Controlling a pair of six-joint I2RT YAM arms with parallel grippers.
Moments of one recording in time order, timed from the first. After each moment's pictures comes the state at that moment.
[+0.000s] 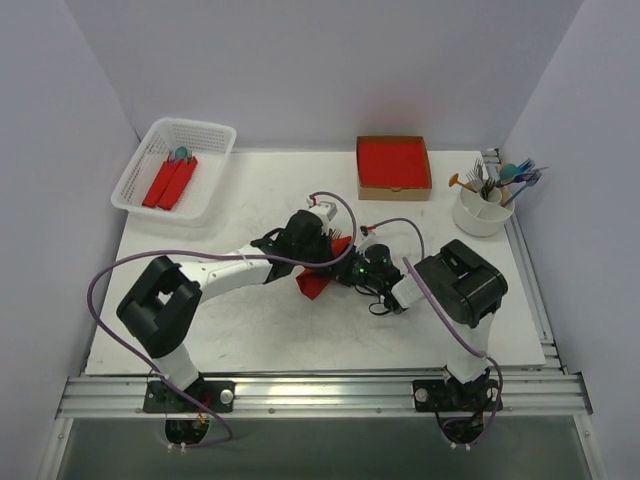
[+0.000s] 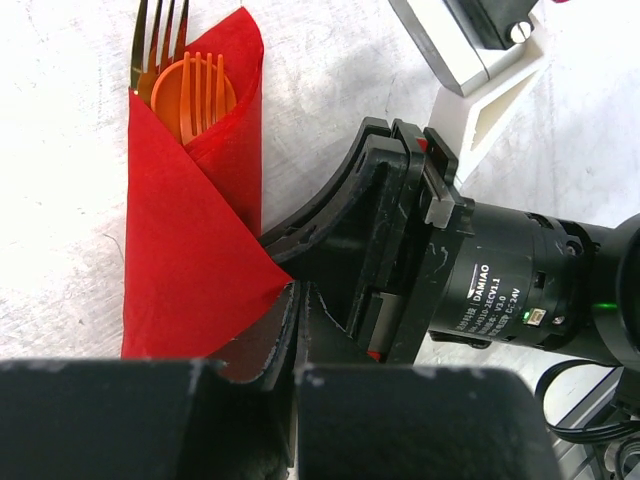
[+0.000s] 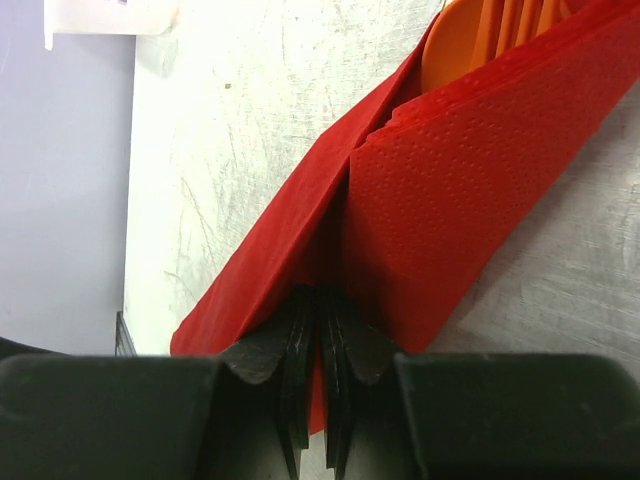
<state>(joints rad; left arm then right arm) -0.78 1.70 1.07 -0.05 0.04 -0.50 0.60 1.91 0.54 0.99 -0.28 0.97</state>
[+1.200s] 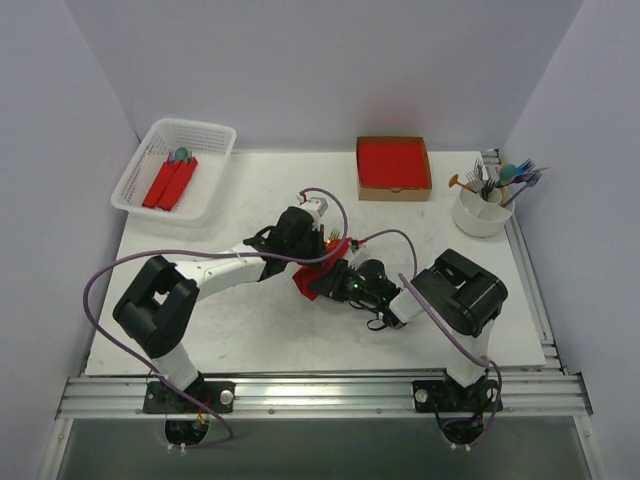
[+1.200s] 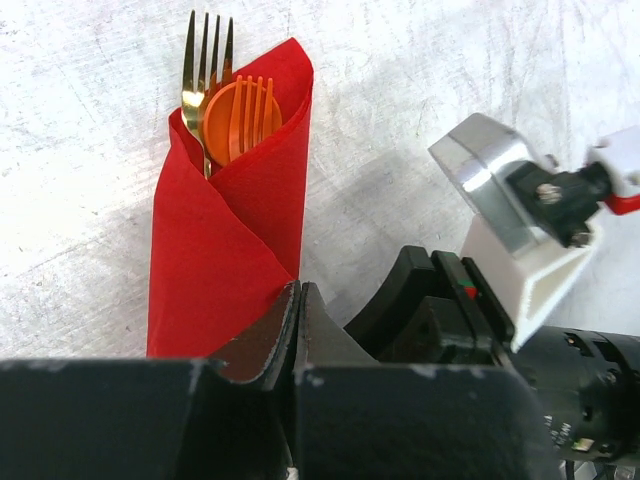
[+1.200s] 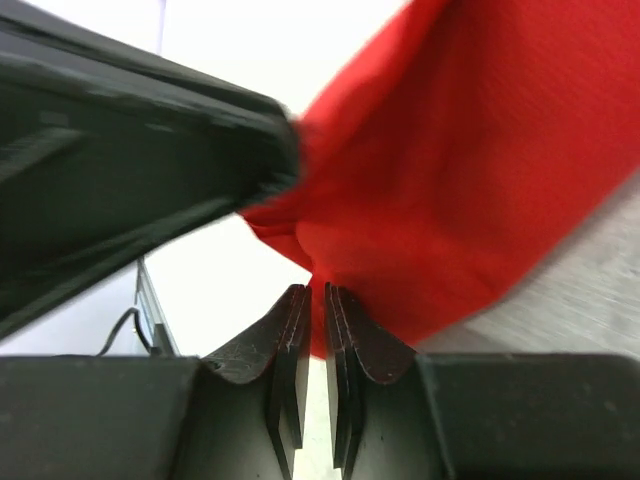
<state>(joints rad) -0.72 1.69 1.04 0.00 0.06 -0.49 0.71 1.85 0.45 1.07 -0.27 1.00</state>
